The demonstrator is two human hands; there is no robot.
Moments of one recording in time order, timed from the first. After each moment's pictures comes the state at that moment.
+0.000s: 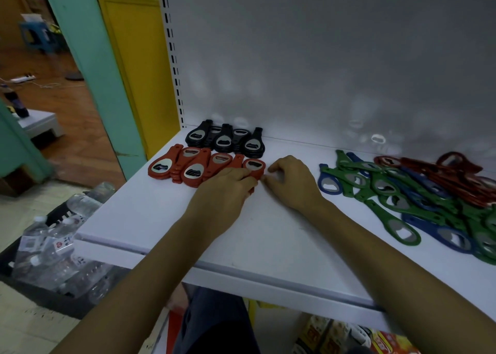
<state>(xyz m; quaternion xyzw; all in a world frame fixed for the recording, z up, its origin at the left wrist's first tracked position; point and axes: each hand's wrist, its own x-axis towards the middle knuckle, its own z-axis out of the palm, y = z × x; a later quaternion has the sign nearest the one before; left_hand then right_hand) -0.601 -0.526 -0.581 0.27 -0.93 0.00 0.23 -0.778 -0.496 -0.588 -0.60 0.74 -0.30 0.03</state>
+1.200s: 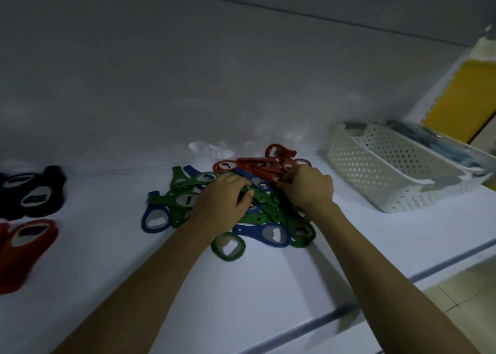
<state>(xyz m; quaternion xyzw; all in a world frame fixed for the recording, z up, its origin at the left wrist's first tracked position) -0.887 -0.456 -0.586 0.09 -0.94 -0.21 0.25 -1.013 -0.324 -0.548 -0.25 0.96 -0.12 -0.08</state>
